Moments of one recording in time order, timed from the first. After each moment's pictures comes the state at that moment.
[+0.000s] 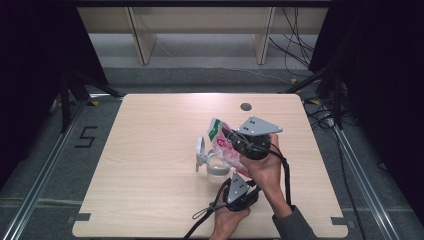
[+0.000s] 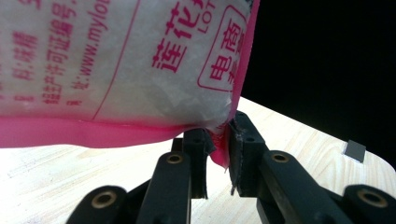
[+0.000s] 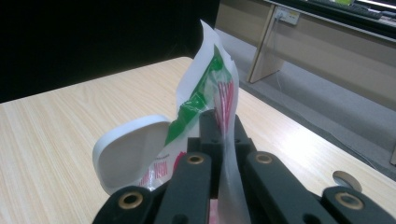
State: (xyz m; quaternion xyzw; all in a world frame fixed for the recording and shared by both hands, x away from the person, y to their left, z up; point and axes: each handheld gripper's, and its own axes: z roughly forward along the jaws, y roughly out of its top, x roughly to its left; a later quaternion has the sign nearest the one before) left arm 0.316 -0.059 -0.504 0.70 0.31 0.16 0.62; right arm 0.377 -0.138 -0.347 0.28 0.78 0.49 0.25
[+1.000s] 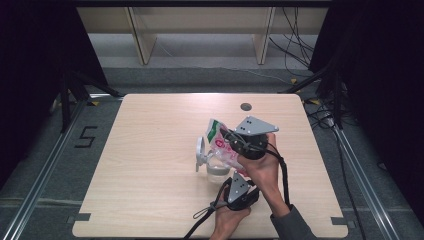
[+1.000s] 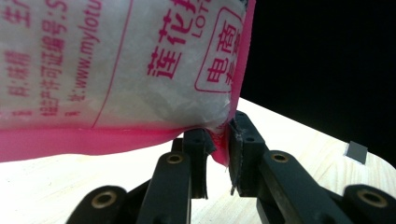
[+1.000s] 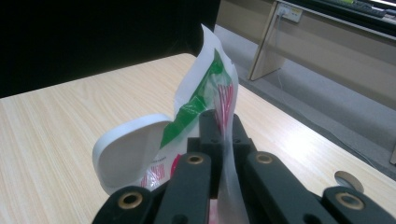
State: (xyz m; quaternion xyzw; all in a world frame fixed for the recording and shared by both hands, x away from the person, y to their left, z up) left arm 0.319 -0.062 -0.504 0.70 0.30 0.16 0.62; right arm 0.380 -0.132 -0.348 0.27 0.79 0.49 0.26
